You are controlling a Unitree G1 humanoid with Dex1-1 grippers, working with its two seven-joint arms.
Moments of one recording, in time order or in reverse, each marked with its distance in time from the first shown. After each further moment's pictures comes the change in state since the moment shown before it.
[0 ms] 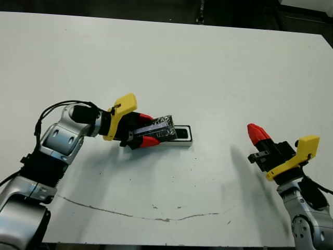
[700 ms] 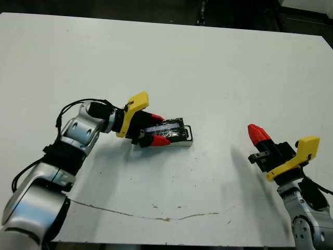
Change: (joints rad) left arm -0.124 -0.154 -0.017 0.292 0.004 -0.093 -0.084; right arm 0.003 0.000 -0.001 0.001 0.001 0.000 -0.002
